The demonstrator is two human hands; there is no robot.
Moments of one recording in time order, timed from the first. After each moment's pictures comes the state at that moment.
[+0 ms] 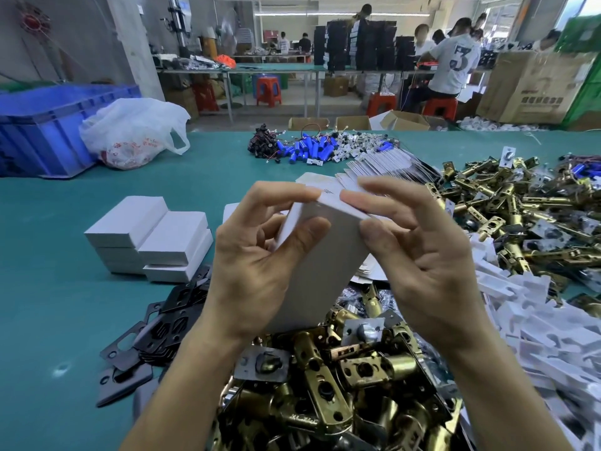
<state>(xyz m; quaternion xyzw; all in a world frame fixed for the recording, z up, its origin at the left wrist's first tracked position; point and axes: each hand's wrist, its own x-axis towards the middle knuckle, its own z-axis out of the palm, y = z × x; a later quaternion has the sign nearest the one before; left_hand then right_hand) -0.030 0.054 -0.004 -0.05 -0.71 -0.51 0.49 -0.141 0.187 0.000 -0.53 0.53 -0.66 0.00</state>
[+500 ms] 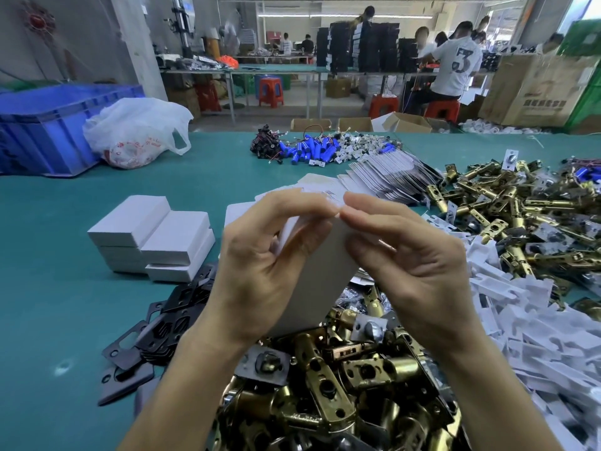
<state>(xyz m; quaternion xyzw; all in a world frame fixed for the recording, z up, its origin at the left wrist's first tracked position) -0.030 0.050 -0.004 -0.07 -0.77 -0.41 0.49 -0.142 0.181 -0.010 -0.53 0.52 -0.67 0.01</state>
